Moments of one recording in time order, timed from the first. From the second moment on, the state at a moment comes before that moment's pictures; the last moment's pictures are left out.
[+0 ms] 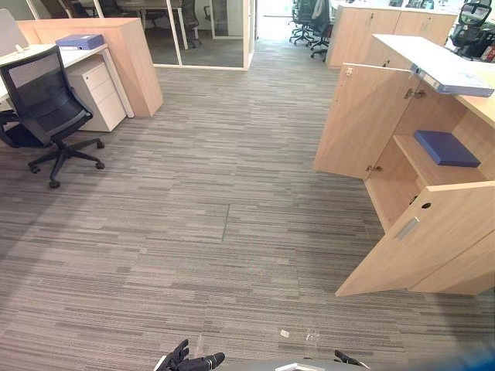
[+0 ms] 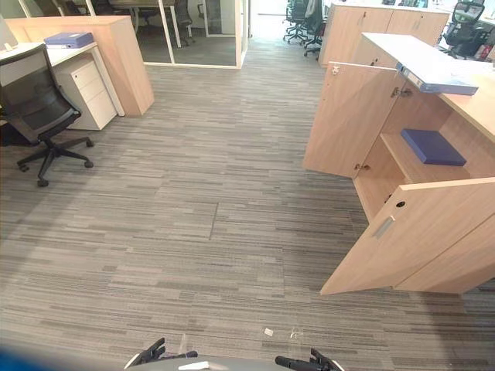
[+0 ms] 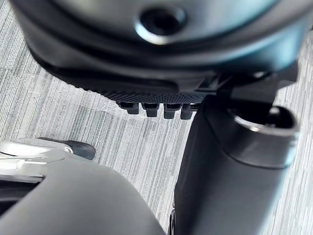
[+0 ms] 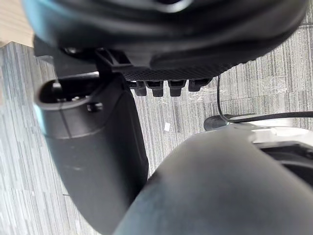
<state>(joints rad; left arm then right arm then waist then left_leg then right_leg) 0.21 0.16 0.02 1.10 -0.20 -0.20 -0.13 0.13 -0.17 0.01 1.19 0.24 -0.10 0.19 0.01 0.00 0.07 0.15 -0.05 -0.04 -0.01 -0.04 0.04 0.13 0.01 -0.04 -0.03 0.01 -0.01</state>
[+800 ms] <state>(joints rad) 0.17 0.09 0.17 1.05 -0.33 -0.20 -0.04 0.03 -0.18 -0.02 1.26 0.33 -0.05 0.10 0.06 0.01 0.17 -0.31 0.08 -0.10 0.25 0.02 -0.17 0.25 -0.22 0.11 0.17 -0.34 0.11</state>
